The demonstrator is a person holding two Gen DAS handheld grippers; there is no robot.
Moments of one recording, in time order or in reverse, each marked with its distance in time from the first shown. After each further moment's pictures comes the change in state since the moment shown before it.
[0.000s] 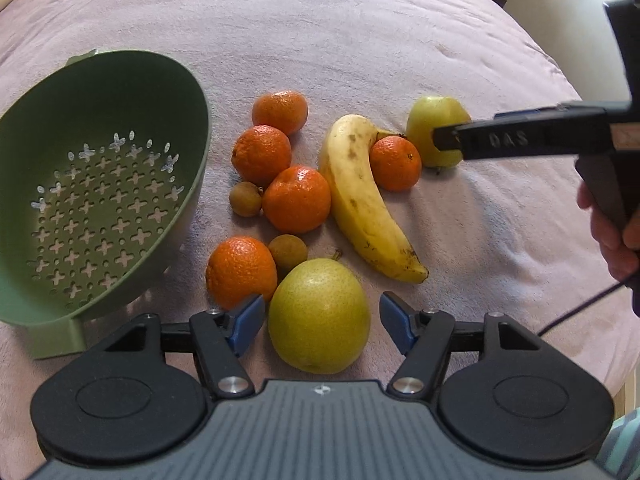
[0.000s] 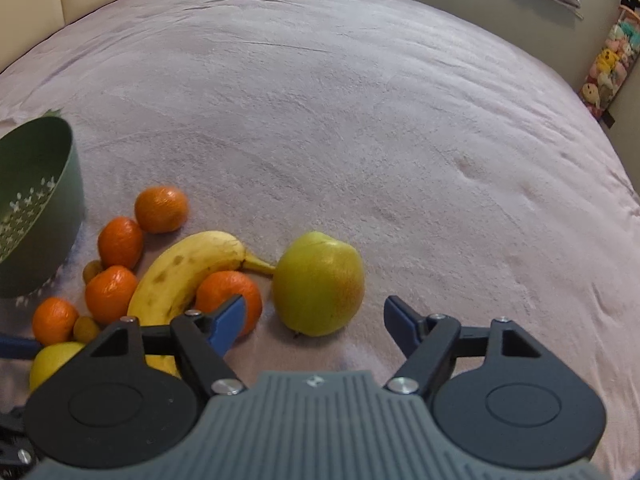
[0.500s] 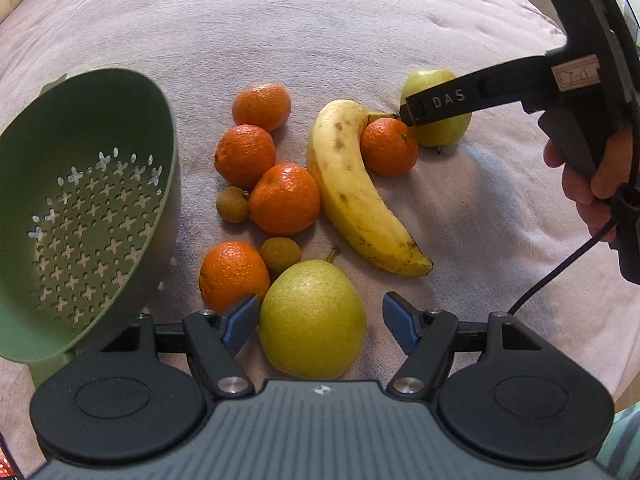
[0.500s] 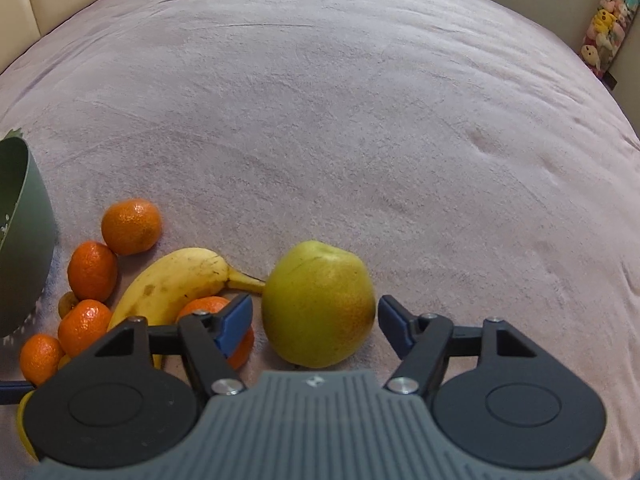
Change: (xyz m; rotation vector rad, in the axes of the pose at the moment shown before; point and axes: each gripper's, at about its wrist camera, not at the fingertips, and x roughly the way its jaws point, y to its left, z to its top) left arm 0.012 -0.017 0.011 0.096 0.060 0.065; right arm 0.035 -0.008 0.010 0.080 0.059 0.017
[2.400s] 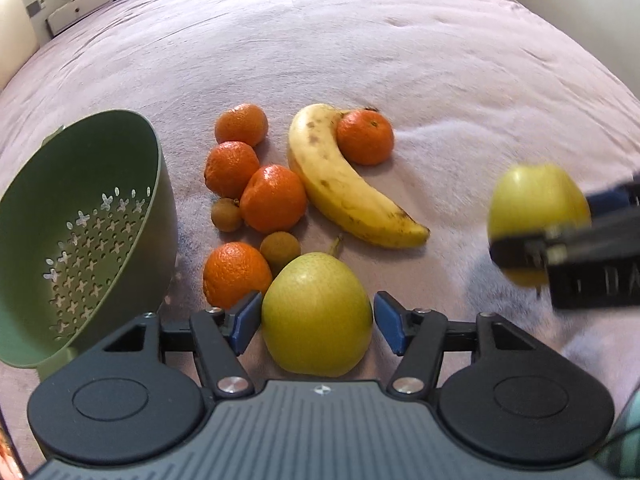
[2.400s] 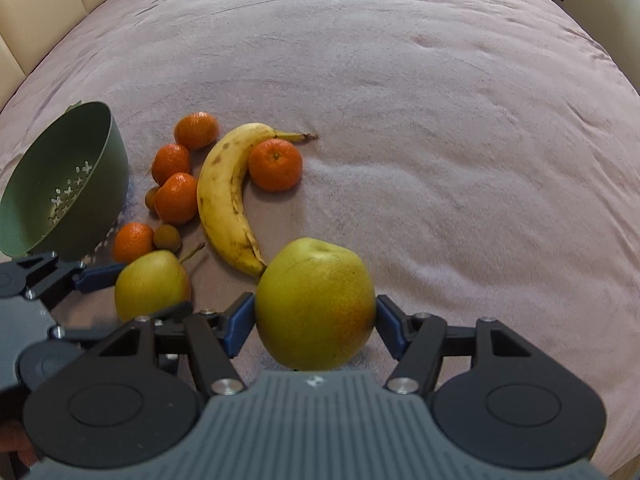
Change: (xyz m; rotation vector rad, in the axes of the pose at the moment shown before) left arm 0.001 -0.014 -0.024 0.174 -0.135 0.069; right arm -0.101 0.031 -0.113 0.235 0.080 0.009
